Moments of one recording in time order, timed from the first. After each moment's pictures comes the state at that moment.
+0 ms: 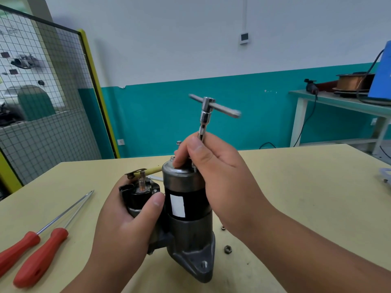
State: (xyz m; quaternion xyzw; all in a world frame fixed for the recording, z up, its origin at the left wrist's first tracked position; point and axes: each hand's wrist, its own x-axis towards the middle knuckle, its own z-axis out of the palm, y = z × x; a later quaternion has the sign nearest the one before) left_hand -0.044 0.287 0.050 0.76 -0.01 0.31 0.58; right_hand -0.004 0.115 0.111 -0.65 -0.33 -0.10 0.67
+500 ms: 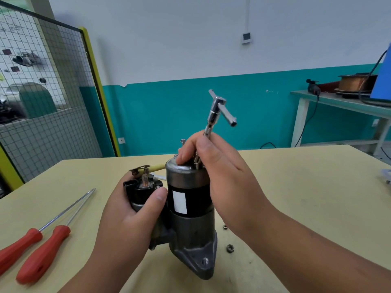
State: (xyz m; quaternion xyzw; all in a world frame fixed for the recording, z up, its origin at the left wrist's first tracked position) left_hand -0.040 0.290 0.048 0.76 -0.01 0.29 0.59; right_hand -0.004 0.115 0.107 -0.63 -0.34 -0.09 0.69
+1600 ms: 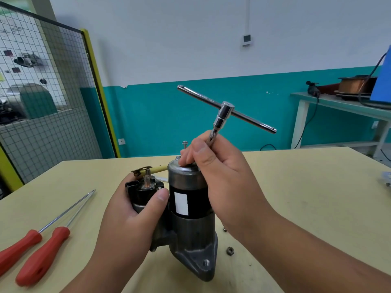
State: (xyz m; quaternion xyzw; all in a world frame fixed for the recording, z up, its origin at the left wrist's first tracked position) left_hand -0.038 0.288 0.050 0.75 -0.01 0.29 0.59; right_hand -0.001 0.119 0.106 -0.64 -0.31 -0.13 0.69
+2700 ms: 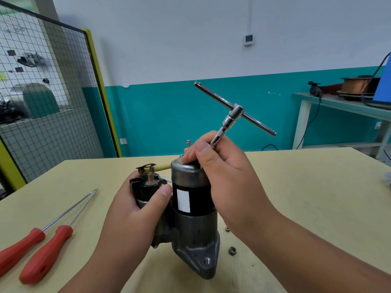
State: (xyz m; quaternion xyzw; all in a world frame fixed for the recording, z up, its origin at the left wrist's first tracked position) left_hand -0.034 0.290 0.053 0.76 0.01 0.26 0.60; right_hand 0.001 0.120 0.104 -0.65 -0.29 -0.12 0.70
